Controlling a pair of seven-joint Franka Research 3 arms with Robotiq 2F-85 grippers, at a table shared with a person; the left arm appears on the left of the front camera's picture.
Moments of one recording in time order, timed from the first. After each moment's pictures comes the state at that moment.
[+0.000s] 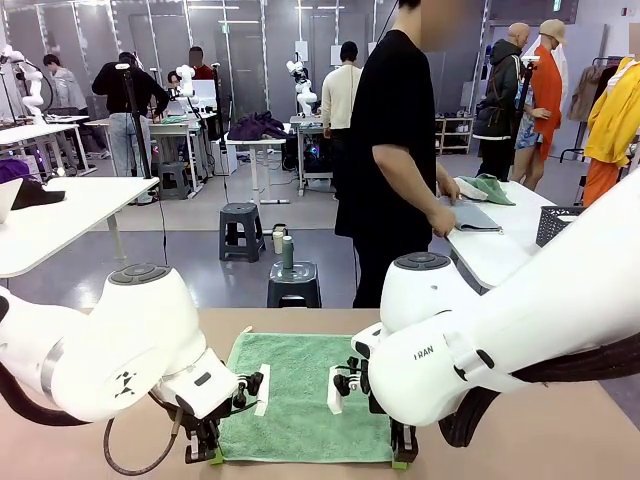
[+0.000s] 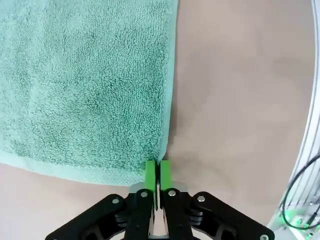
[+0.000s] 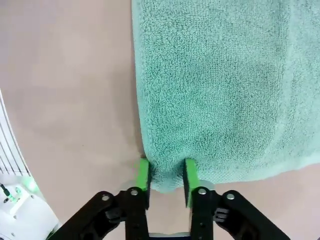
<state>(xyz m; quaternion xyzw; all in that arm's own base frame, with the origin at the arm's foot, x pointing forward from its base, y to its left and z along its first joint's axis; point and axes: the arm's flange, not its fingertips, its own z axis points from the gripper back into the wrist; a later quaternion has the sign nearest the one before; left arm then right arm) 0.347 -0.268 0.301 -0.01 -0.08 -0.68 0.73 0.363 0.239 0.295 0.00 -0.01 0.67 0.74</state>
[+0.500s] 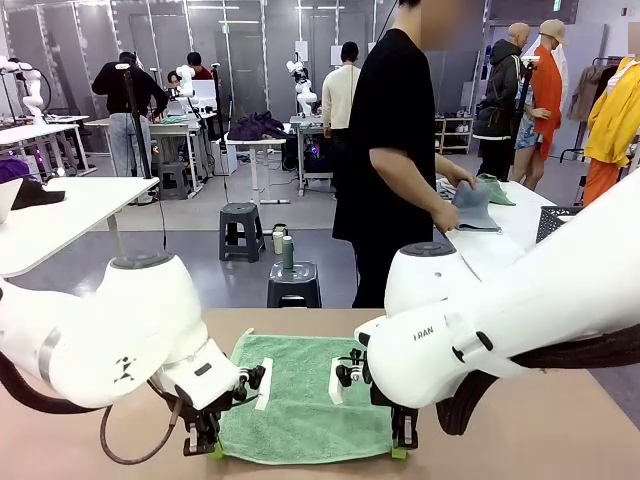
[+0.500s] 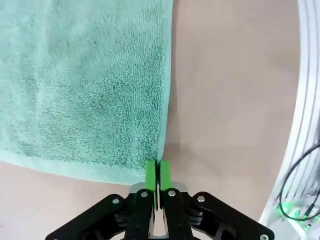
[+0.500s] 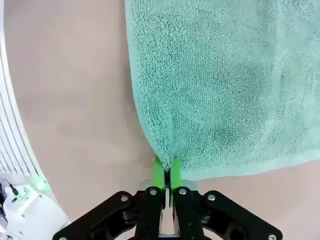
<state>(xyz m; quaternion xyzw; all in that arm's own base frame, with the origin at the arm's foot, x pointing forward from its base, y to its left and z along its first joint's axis) 0.344 -0.272 0.322 -0.01 -0.07 -0.69 0.72 0.365 0.236 0.309 0.02 0.00 0.66 0.75</state>
